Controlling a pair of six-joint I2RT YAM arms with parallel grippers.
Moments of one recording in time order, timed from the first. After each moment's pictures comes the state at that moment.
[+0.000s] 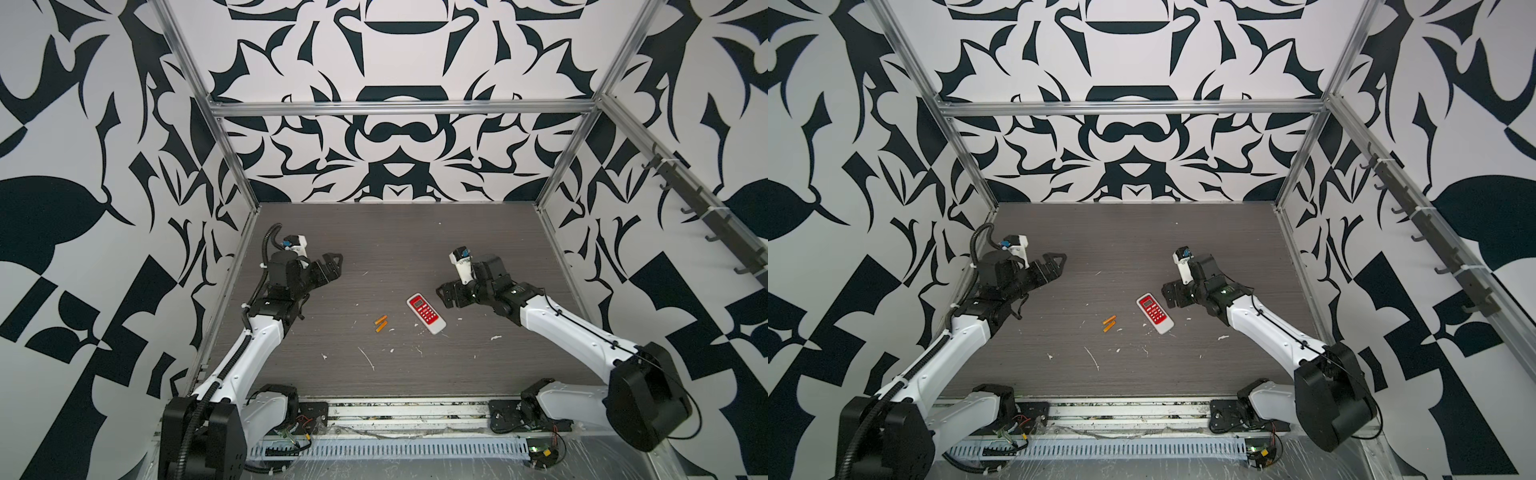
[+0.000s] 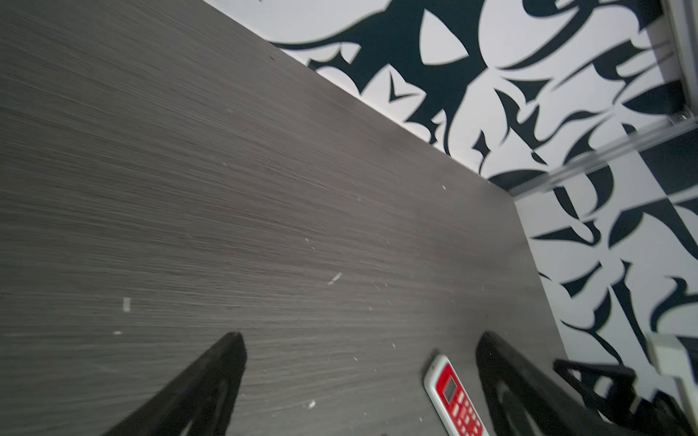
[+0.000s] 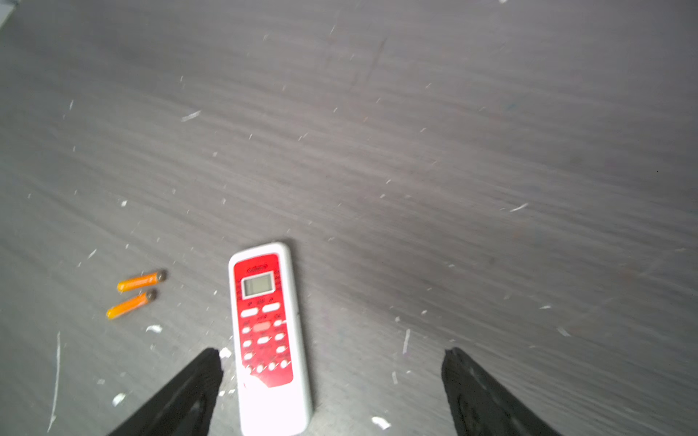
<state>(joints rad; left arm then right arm) -0.19 1.10 0.66 -0.05 0.31 -0.58 0.48 1.28 0.78 -0.34 -0.14 0.15</state>
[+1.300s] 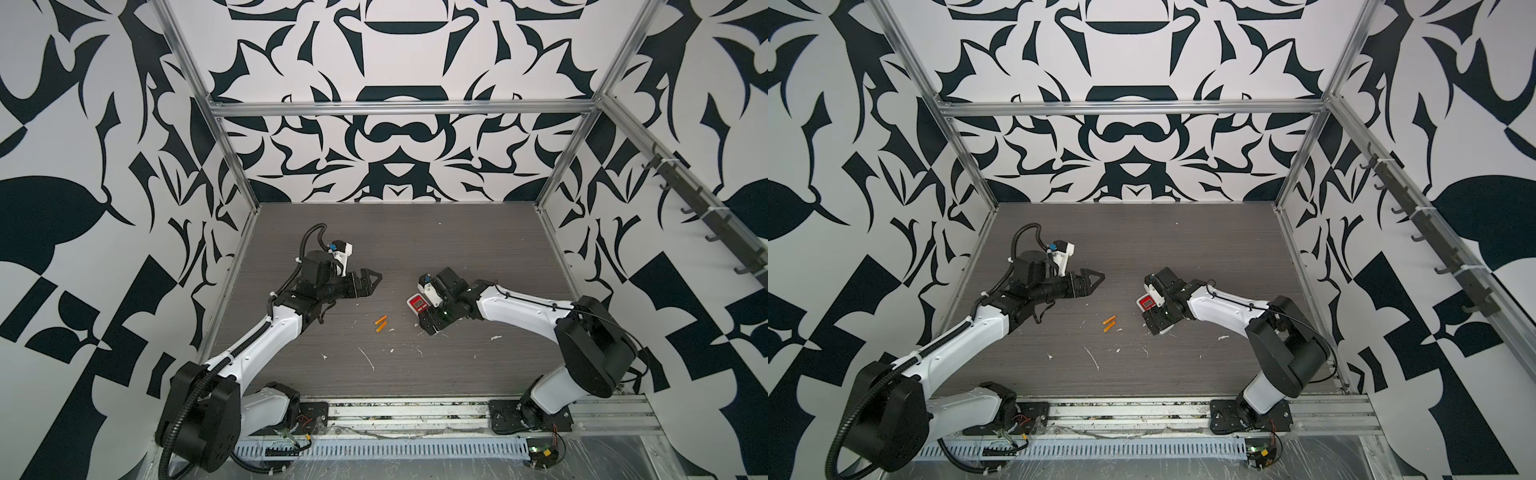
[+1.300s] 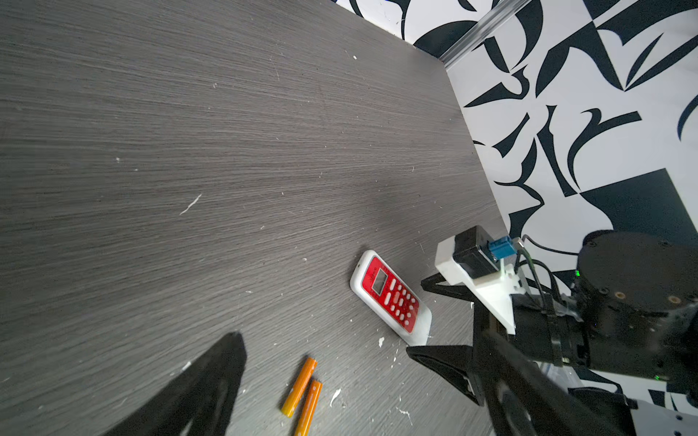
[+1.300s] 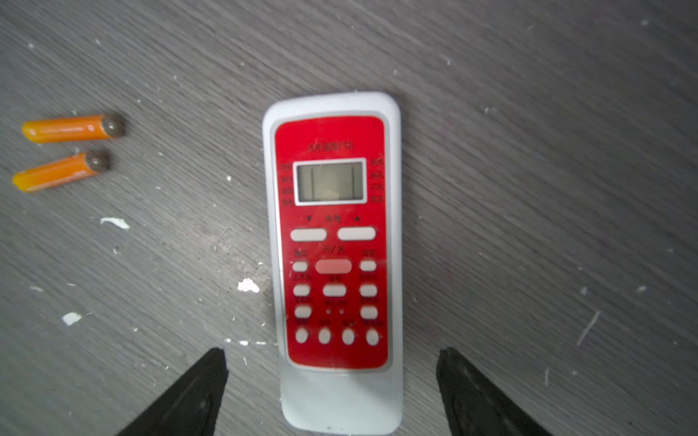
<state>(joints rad) -0.41 1.20 0.70 -0.06 0.44 -0.52 0.69 1.58 0.88 -0.50 -0.09 0.15</state>
